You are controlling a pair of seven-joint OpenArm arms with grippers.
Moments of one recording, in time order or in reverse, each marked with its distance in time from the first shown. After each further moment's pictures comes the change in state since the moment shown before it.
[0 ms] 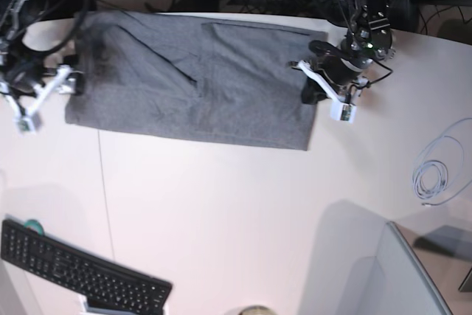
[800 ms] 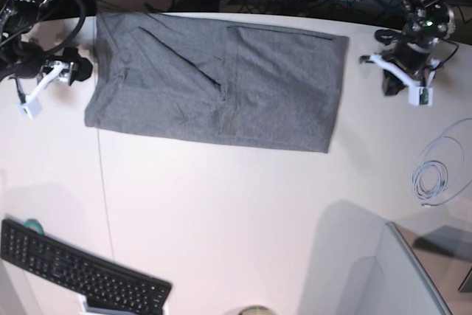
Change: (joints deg) left arm 6.0 -3.7 -20.1 9.7 0.8 -4.1 0.9; right arm 4.8 0.7 6.1 -13.6 10.2 -0.3 -12.7
